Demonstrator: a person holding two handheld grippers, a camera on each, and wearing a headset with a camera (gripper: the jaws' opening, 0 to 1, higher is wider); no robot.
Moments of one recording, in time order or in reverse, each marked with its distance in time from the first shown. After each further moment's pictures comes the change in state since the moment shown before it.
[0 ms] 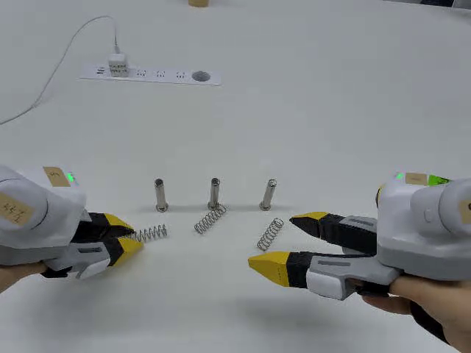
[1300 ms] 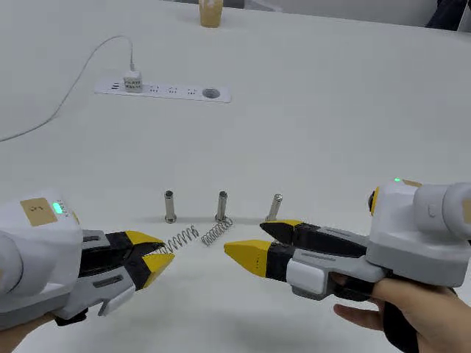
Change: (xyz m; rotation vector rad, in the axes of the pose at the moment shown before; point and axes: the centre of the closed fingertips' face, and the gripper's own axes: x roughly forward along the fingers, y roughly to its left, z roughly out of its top) left arm -0.042 -0.052 0.061 -0.075 -0.274 0.058; right arm 0.010 0.045 0.042 0.221 -0.172 0.155
